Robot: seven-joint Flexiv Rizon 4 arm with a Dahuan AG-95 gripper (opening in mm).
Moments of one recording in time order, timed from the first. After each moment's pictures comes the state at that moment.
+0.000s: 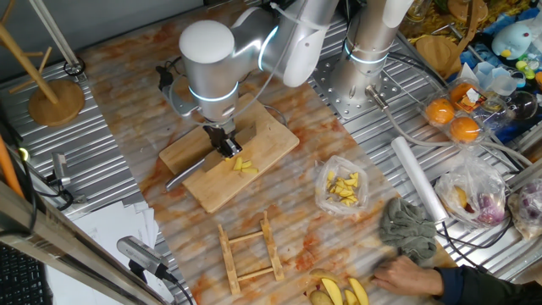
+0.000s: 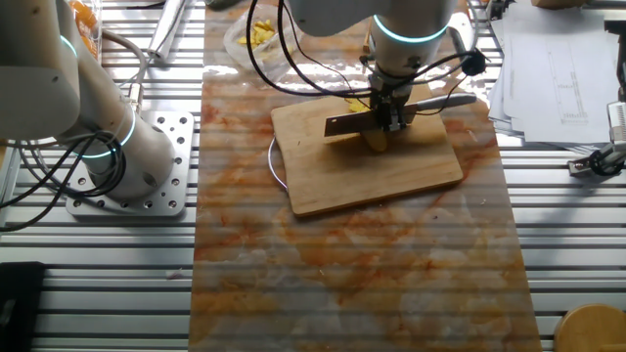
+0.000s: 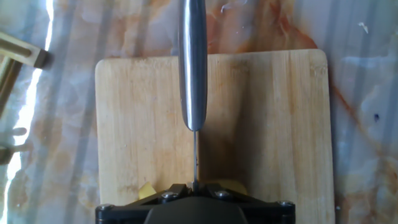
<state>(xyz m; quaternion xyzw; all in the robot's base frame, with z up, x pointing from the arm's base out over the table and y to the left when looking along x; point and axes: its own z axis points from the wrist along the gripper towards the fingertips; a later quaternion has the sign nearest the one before) 0.488 0.067 0.046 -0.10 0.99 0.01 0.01</state>
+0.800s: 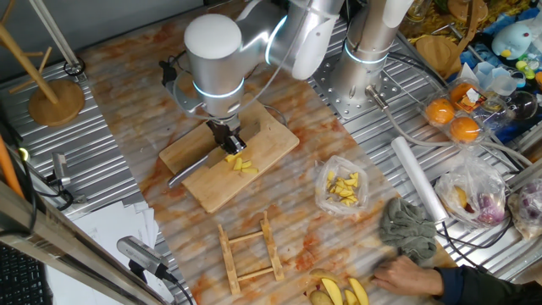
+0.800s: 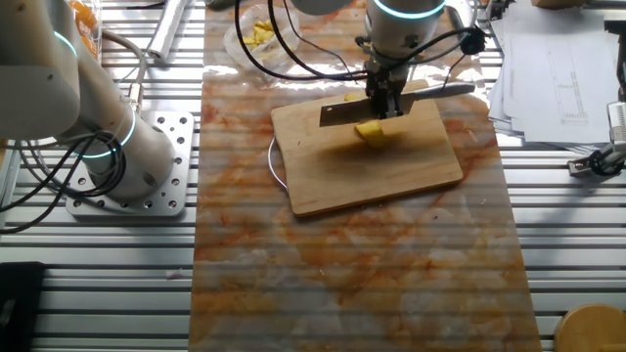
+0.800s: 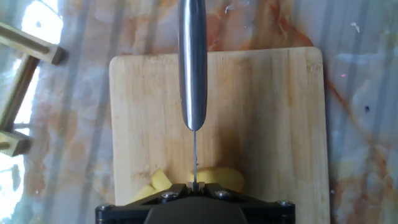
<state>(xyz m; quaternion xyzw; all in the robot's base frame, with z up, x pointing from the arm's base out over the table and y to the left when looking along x) 0.477 0.074 0.069 -0.10 0.99 0.00 0.00</state>
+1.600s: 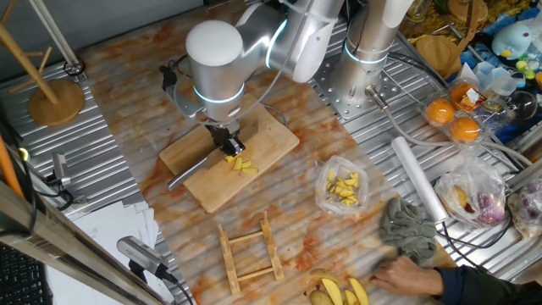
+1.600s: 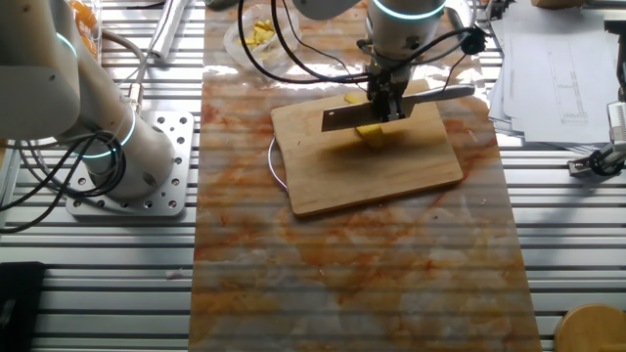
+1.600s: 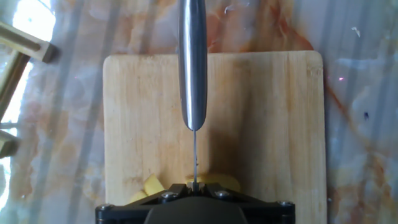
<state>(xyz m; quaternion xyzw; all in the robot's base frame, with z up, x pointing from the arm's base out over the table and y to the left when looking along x) 0.484 0.071 0.057 -0.11 0.99 -0.02 0.00</state>
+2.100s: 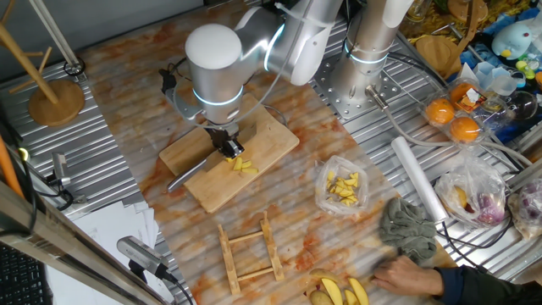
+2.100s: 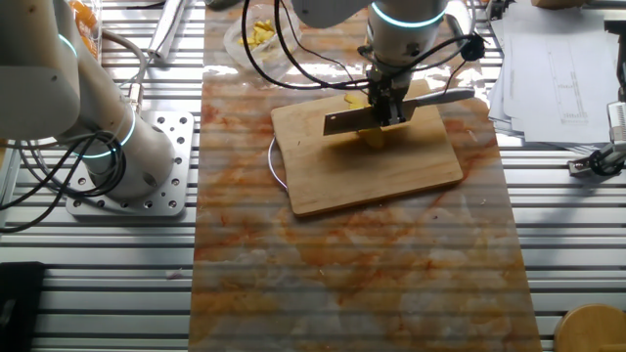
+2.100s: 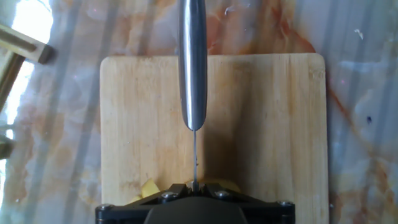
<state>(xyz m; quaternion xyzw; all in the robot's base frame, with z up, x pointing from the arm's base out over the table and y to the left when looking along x) 0.486 0.068 0.047 -0.11 0.99 -0.01 0.01</state>
